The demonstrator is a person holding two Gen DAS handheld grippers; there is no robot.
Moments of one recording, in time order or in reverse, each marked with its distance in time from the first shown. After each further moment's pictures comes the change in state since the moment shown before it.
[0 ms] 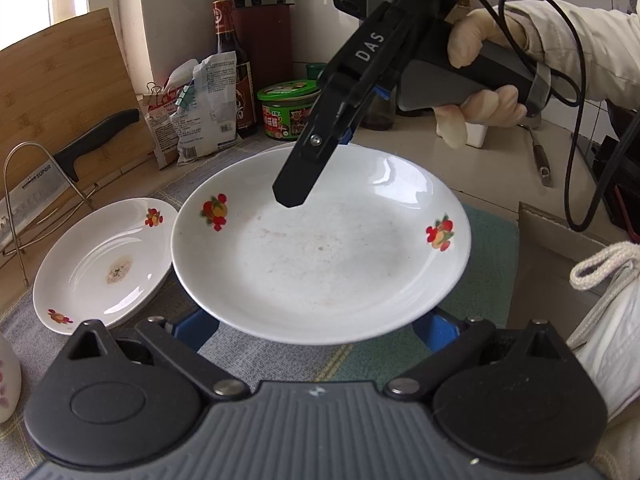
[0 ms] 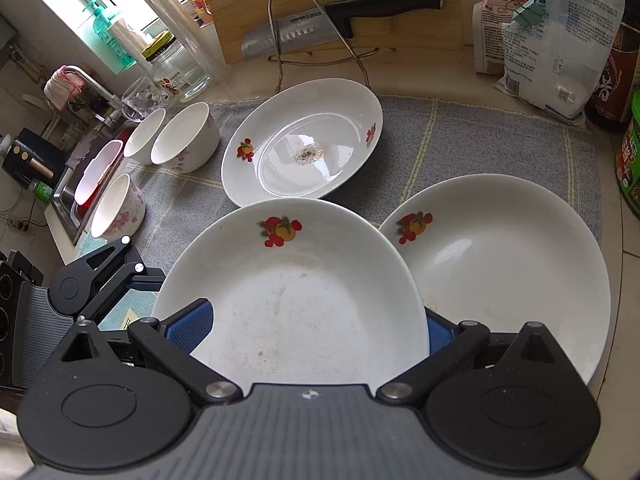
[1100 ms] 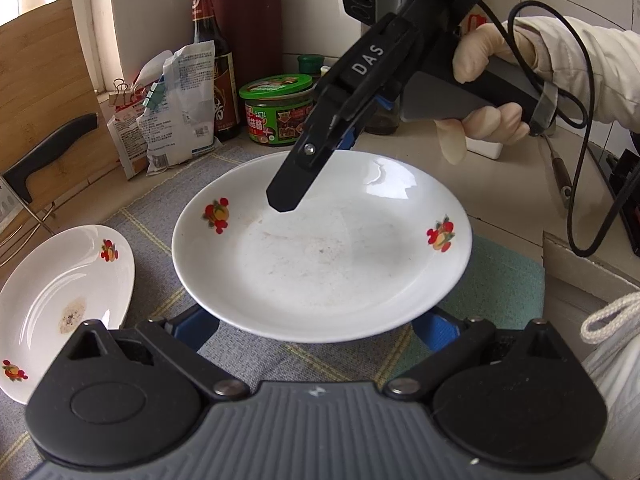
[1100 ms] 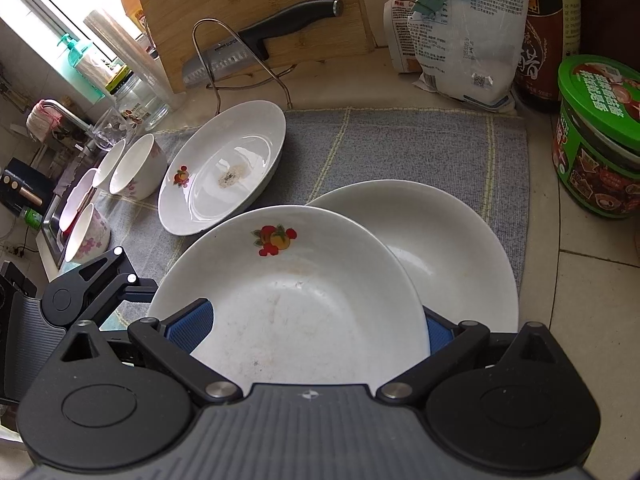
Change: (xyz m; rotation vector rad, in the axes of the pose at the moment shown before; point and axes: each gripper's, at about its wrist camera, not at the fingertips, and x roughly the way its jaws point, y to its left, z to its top) left arm 0.055 -0.007 0.034 -0.016 0.031 -0.023; right arm -0.013 -0.079 0.001 0.062 -0.040 0.000
